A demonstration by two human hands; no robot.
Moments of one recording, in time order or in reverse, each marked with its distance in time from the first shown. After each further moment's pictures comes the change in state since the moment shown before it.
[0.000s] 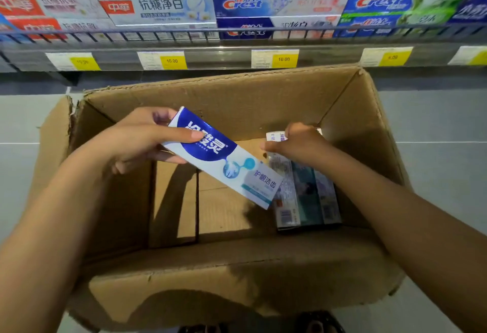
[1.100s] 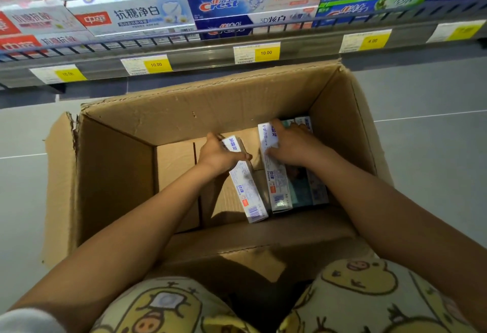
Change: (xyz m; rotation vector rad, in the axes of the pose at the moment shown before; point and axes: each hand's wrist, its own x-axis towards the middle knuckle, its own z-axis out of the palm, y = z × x) left_hand 0.089 -0.052 0.101 0.261 0.246 -0.186; right_hand 0.003 0.022 0.000 -0.319 -0.089 -0.128
